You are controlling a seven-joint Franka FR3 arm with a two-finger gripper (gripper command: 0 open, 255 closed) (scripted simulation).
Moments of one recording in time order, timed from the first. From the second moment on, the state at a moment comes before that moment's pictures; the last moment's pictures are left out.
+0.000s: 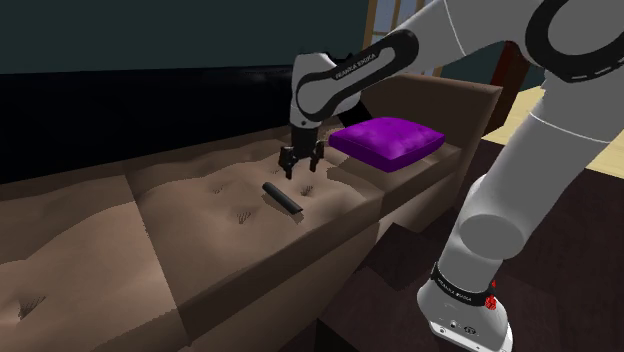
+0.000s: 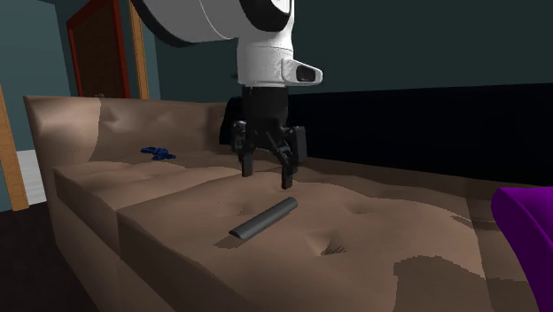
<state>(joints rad) 0.01 -0.18 0.08 -2.34 0.05 2.21 0.28</state>
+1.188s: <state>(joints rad) 0.03 0.09 0.10 -2.30 0.08 2.42 0.35</state>
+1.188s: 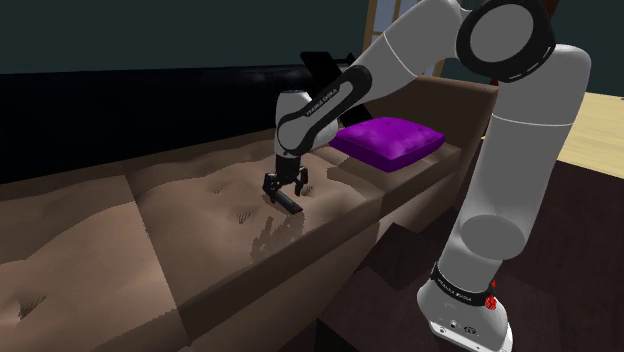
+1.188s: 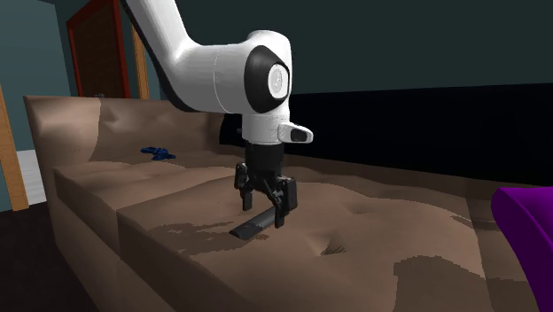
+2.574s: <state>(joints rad) 0.03 0.02 0.10 -2.26 0.08 2.32 0.35</state>
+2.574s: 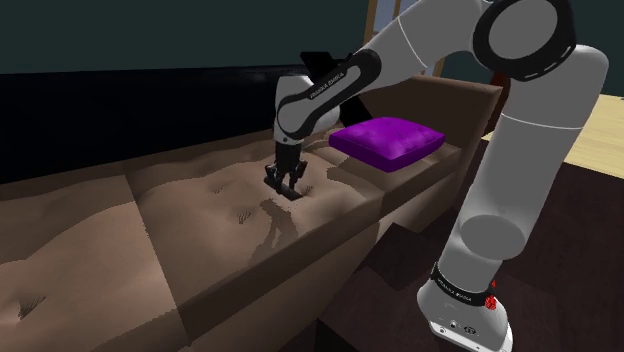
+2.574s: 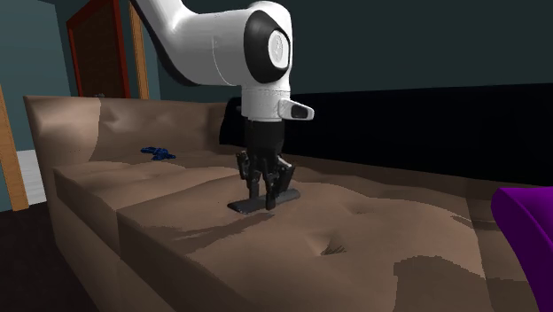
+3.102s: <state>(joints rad) 0.03 -0.04 0.10 -2.21 0.08 2.21 0.35</state>
